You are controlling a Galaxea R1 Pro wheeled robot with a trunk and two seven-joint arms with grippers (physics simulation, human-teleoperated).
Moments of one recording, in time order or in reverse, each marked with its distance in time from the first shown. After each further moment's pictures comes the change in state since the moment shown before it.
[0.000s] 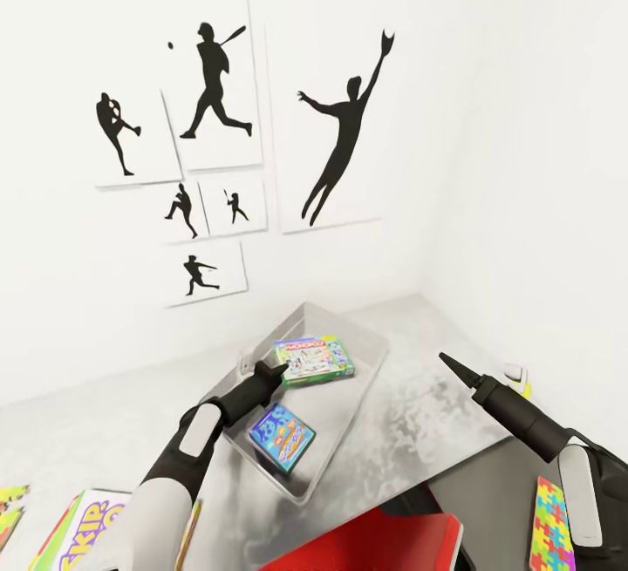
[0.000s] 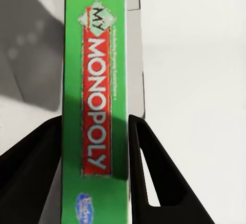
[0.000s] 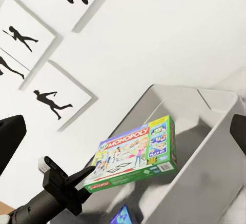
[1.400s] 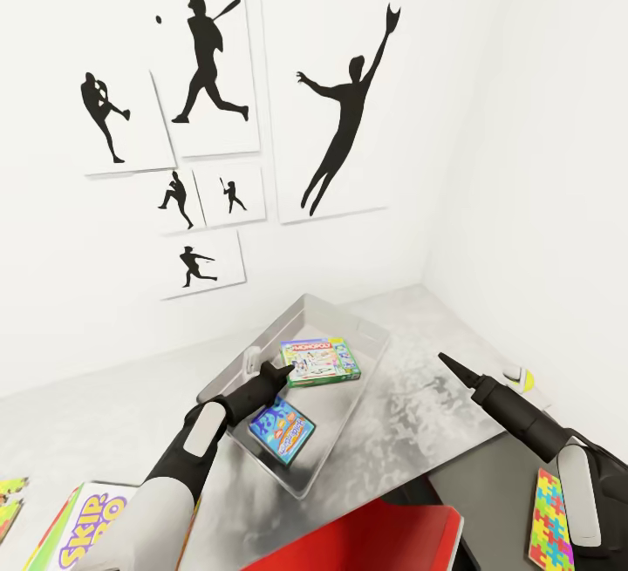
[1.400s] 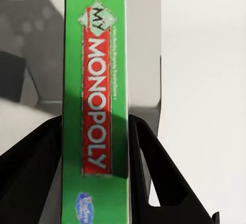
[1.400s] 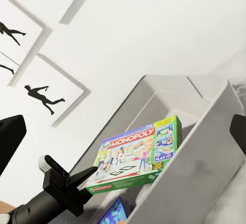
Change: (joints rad) left arm 0.000 0.000 -0.058 -0.003 0.002 0.000 -0.003; right arm 0.000 0.003 0.001 0.000 0.002 0.000 0.000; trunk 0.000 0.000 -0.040
